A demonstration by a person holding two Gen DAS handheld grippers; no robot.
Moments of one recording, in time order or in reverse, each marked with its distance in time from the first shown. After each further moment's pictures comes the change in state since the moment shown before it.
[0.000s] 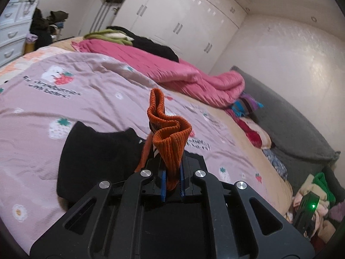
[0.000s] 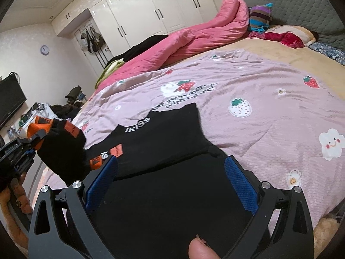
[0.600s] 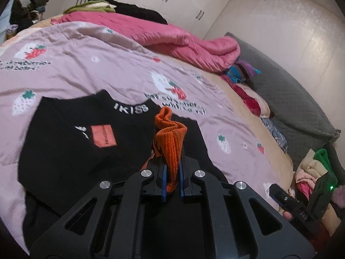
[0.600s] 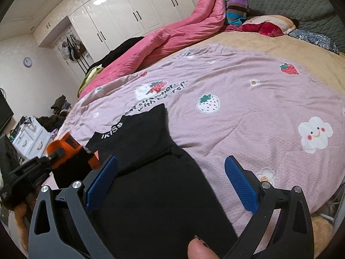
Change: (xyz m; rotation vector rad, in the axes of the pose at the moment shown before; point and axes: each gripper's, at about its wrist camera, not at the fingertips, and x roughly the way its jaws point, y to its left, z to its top) left arm 0.082 -0.021 -0.043 0.053 0.213 -0.034; right arm -0.004 -0.054 0.003 0.094 0.001 -0.077
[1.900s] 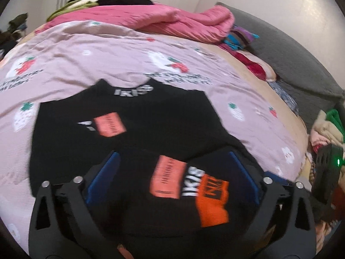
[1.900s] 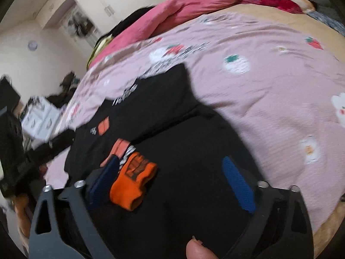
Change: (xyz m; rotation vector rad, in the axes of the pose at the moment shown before) left arm 0.013 0.010 -0.006 0.167 0.143 0.070; right arm 0.051 0.049 -0.041 -0.069 0.235 0.102
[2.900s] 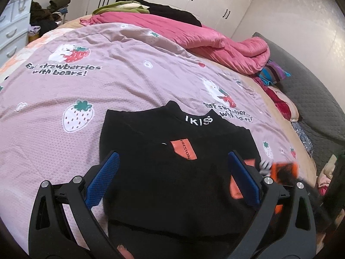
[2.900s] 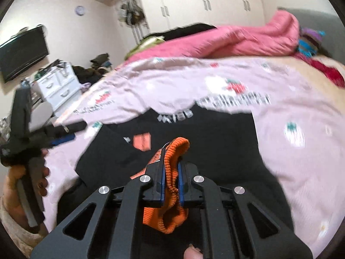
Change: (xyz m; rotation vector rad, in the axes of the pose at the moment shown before) left arm -0.041 0.103 0.018 -0.205 -0.116 0.111; right arm 0.010 0.100 0.053 -0.384 -0.168 0.075
